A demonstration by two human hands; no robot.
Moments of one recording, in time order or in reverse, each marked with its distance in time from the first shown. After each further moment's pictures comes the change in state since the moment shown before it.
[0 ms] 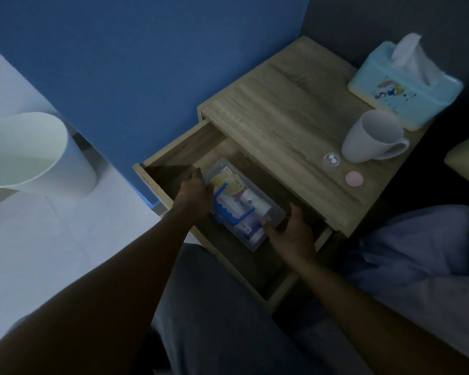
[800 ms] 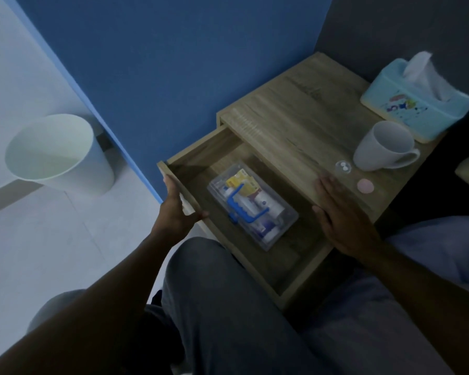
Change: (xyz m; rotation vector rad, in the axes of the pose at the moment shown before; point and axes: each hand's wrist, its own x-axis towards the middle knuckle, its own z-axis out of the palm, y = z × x) left_hand -0.049 -0.055 -0.034 -0.200 0.117 0.077; right_hand 0.050 0.003 -0.104 -0.782 -0.010 -0.783
